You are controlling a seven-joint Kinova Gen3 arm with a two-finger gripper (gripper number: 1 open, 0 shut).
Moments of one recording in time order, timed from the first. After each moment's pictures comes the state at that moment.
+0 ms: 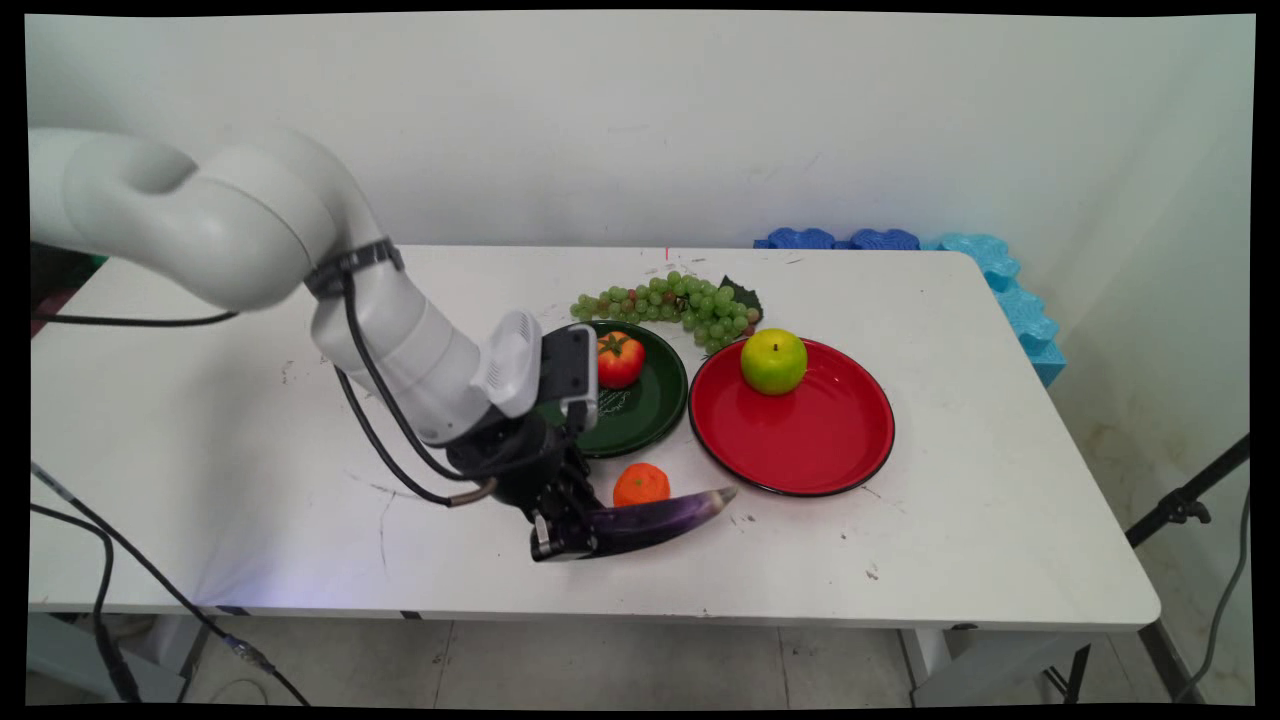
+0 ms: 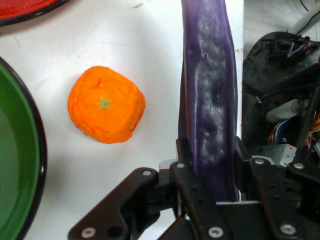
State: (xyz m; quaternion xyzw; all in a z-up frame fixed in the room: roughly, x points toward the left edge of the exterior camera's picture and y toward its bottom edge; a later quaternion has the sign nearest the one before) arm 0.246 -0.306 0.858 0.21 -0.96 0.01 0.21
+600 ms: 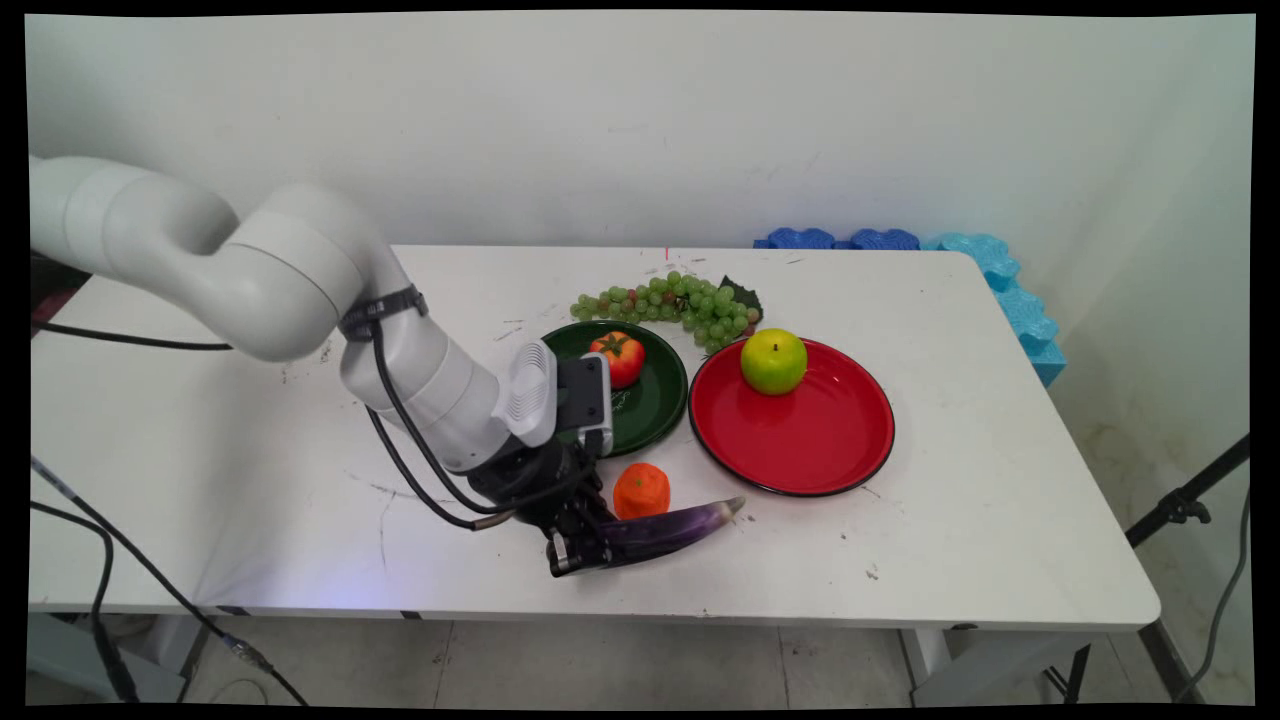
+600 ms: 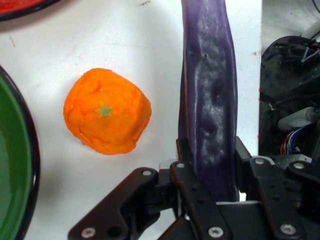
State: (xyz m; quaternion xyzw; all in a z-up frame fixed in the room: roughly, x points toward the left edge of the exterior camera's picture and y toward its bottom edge) arm 0.238 -0.304 0.828 0.21 -0.95 0.03 0.22
